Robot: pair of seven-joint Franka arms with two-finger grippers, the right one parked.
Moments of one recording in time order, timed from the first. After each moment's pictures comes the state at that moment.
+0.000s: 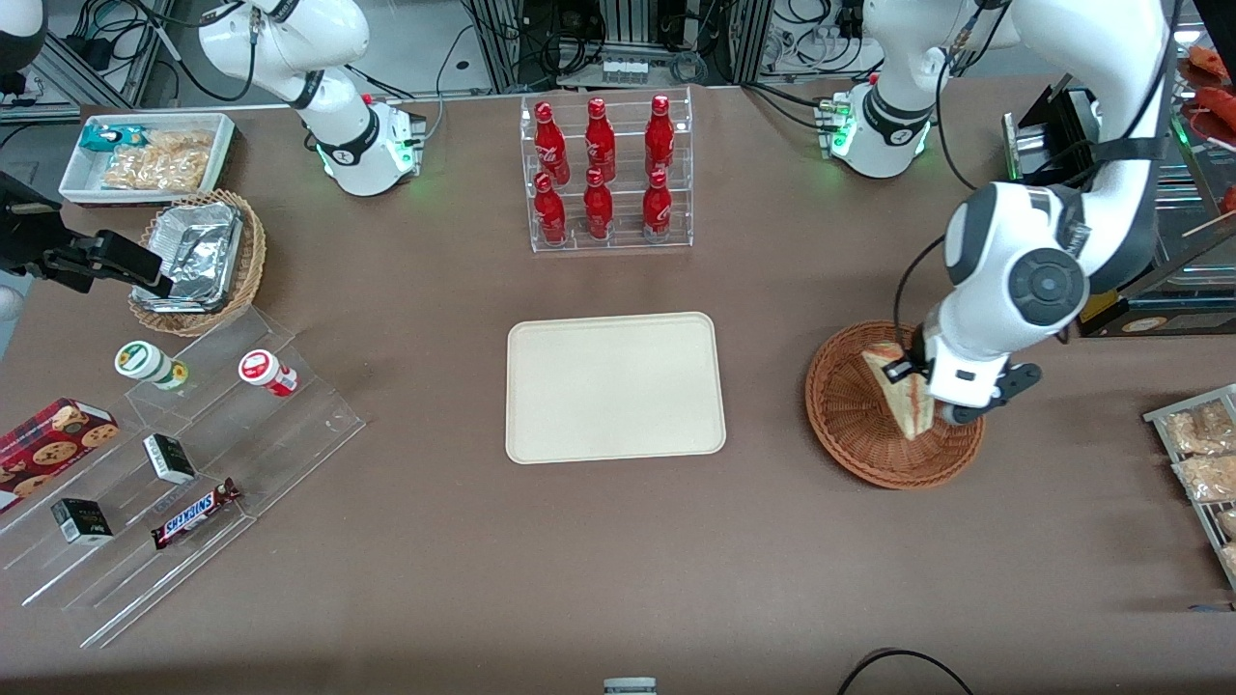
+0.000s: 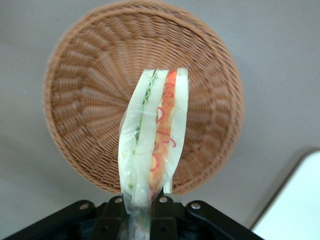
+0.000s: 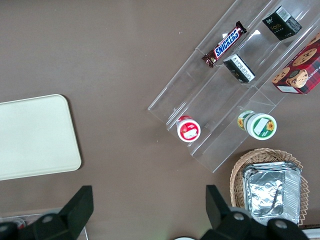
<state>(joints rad) -0.22 0.20 -0.03 -1.98 0.02 2.03 -0.68</state>
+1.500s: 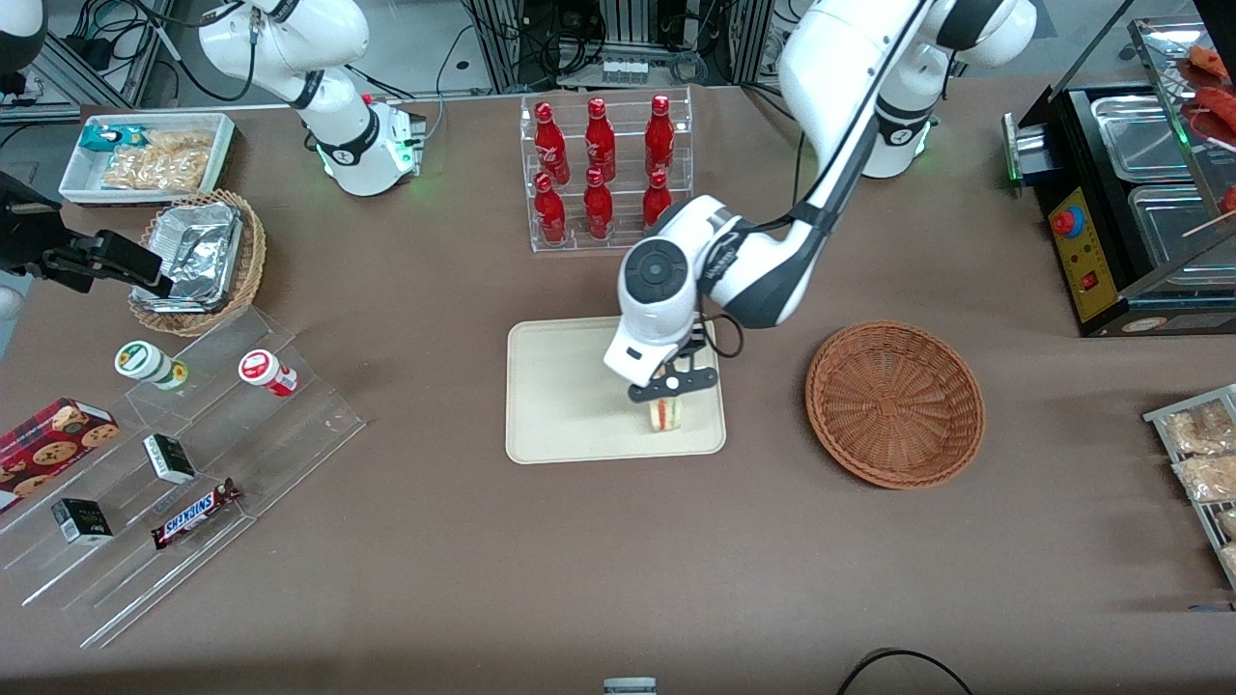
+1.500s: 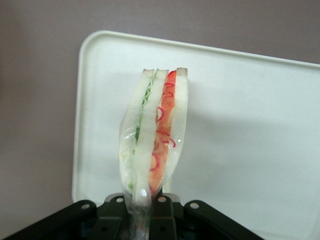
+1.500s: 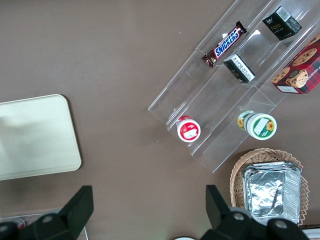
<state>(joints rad) -0.73 0.65 -0.04 -1.48 0.00 2.04 -0.97</state>
